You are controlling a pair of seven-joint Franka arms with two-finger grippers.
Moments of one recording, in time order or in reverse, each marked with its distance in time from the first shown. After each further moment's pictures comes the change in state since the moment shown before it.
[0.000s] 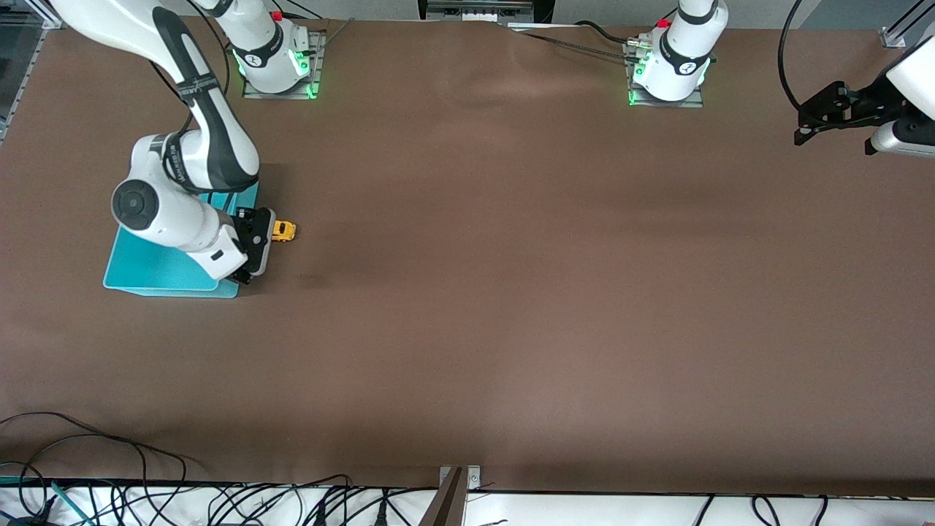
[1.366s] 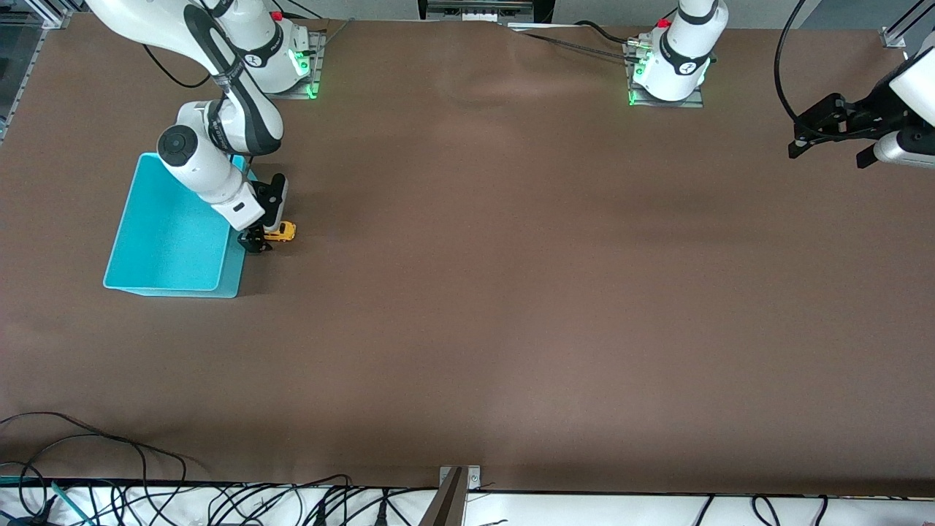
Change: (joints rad) left arm 0.020 0.009 -0.011 -0.014 -0.031 0.067 -0.010; right arm -0.006 -0.021 -0.019 -0.387 -0.001 0.519 -0.094
